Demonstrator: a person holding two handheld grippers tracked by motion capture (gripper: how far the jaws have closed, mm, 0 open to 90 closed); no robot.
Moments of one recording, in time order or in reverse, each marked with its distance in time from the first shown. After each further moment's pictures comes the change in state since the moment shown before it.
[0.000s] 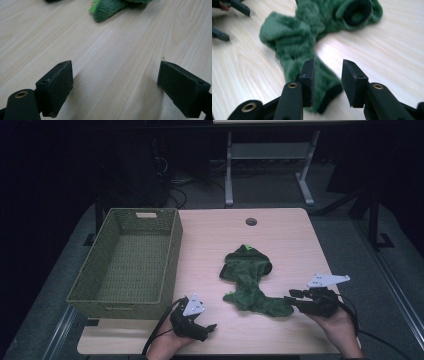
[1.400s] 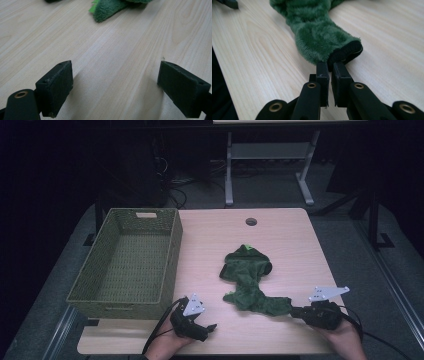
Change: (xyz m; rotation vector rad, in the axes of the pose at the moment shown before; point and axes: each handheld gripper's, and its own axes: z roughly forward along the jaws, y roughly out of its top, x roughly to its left) left arm 0.000 0.000 0.000 0.001 -0.001 0.002; right arm 0.003 -0.032 0.001 0.092 0.071 -0.025
